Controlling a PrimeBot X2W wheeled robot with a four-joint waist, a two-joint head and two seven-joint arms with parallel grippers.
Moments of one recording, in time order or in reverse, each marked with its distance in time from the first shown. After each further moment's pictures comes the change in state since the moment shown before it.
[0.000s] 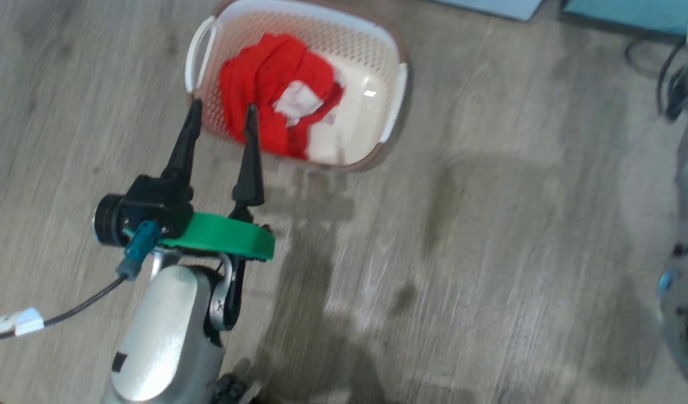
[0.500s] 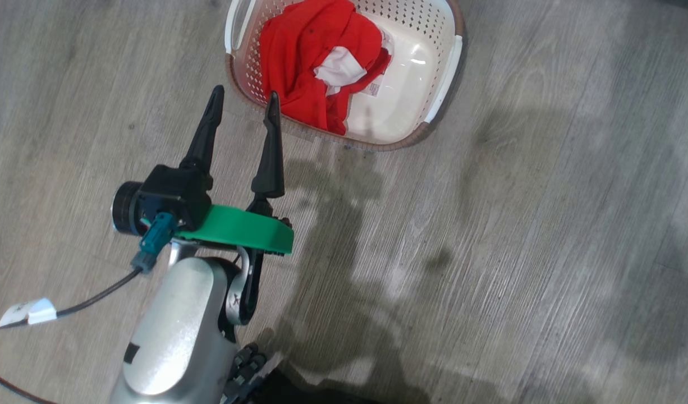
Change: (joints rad) left arm -0.038 -0.002 -0.067 -0.016 -0.038 0.035 0.000; right arm -0.327 -0.038 -0.038 0.246 -0.044 0.000 0.034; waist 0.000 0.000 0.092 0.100
